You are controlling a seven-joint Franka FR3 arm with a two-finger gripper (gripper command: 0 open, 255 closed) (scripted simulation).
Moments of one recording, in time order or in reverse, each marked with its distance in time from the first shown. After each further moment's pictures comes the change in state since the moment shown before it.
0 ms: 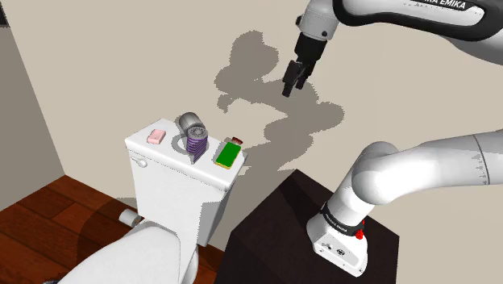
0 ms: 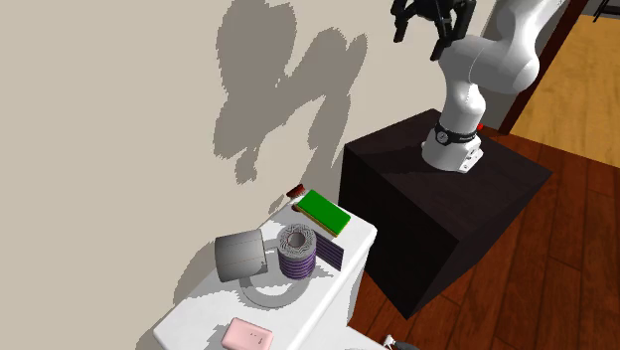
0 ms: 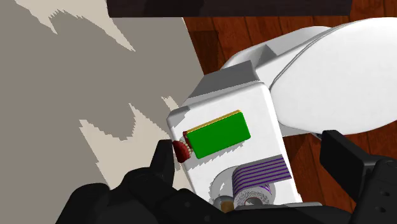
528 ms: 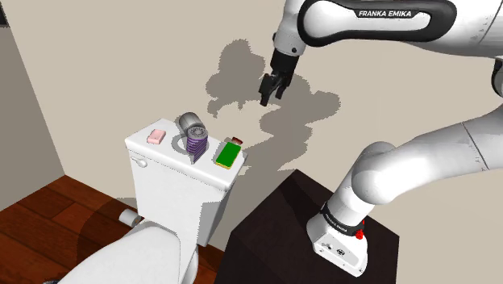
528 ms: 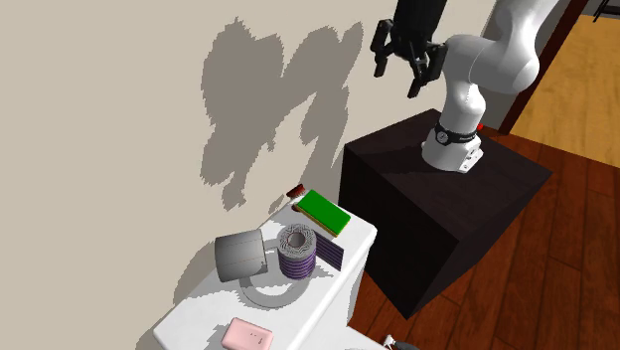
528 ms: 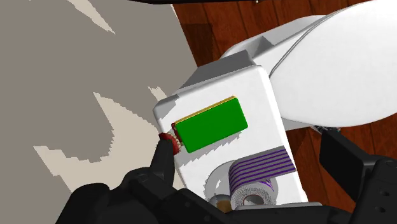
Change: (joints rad) arm -0.006 0.170 0.022 -0.033 0.017 0.195 0.050
